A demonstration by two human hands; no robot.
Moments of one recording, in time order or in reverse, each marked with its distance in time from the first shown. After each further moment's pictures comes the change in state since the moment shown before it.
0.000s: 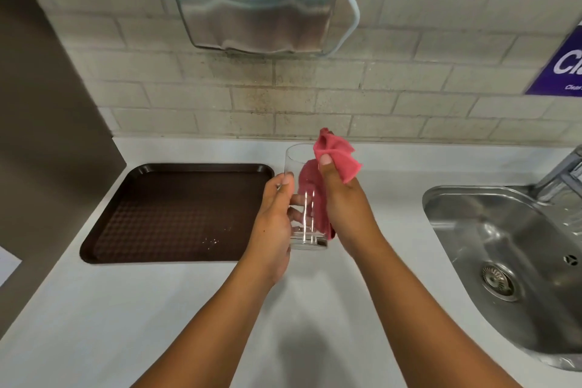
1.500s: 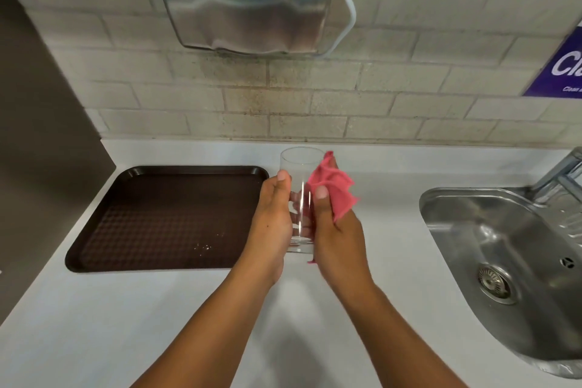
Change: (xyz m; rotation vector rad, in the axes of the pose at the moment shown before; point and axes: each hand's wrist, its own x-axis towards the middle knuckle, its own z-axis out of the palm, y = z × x) left_hand 0.011 0.009 0.010 0.221 0.078 0.018; right_hand -0.030 0.027 0.008 0.072 0.060 -0.099
